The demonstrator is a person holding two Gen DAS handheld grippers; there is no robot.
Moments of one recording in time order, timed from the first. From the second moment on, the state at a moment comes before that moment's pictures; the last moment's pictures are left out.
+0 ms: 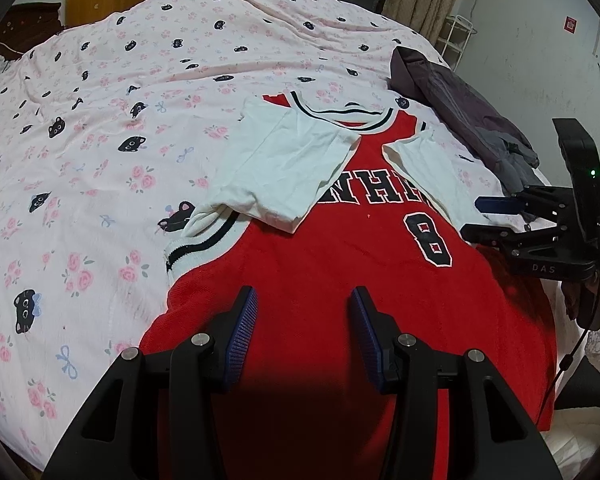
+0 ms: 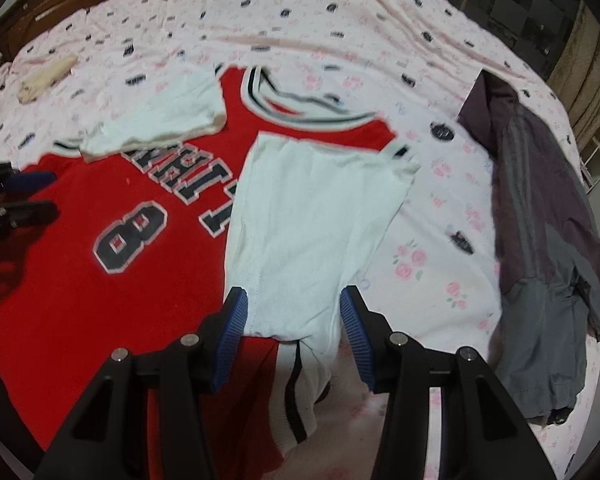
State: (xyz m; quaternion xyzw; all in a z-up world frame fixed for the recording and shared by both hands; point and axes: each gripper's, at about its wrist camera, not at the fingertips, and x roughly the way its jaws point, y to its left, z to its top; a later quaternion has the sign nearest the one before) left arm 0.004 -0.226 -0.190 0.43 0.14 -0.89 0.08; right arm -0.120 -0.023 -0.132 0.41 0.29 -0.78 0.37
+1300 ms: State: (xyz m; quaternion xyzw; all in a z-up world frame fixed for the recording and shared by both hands) left arm 0.004 -0.239 -0.170 0.41 0.14 -0.90 0.09; right arm -0.097 -0.021 -0.134 0.48 0.16 -0.73 0.47
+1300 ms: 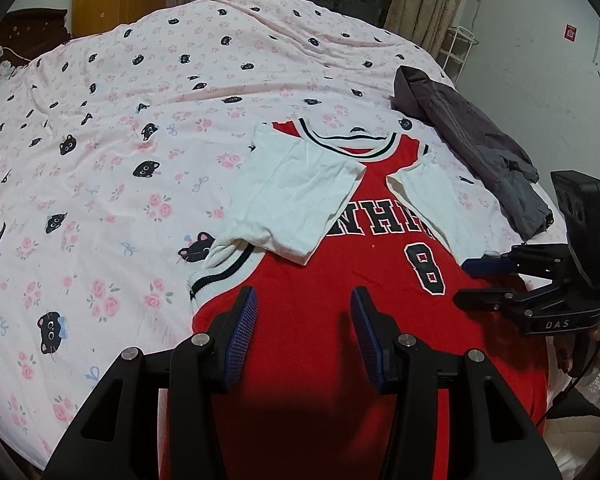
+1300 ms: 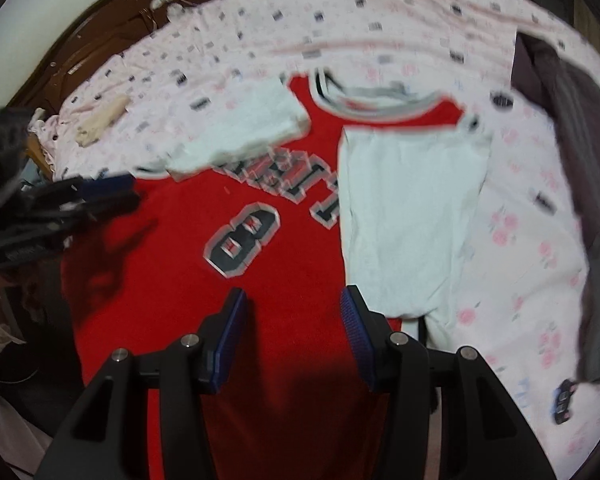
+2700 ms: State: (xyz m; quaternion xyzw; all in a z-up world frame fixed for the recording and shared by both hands) left arm -0.157 -0.367 -0.192 0.45 0.11 -0.88 -0.10; right arm -0.290 0.001 -0.127 0.50 0.07 -0.74 0.44
